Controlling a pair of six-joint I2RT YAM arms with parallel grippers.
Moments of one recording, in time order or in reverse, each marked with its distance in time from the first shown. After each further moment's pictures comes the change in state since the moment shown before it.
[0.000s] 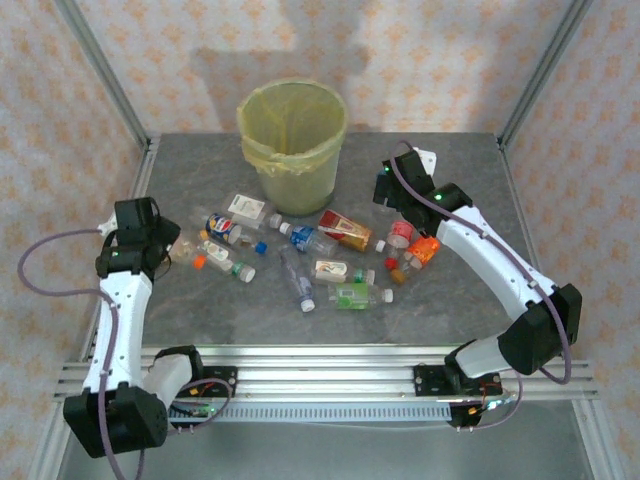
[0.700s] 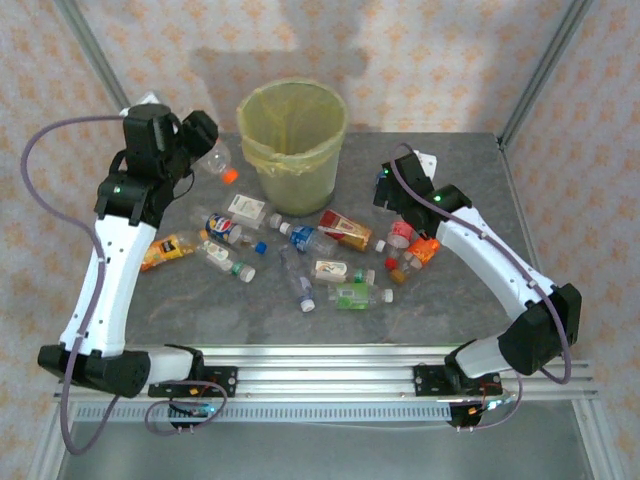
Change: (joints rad) left arm -0.359 0.343 0.716 0.095 -0.002 0.145; right arm 0.000 -0.002 -0.018 -0.011 0.000 0.018
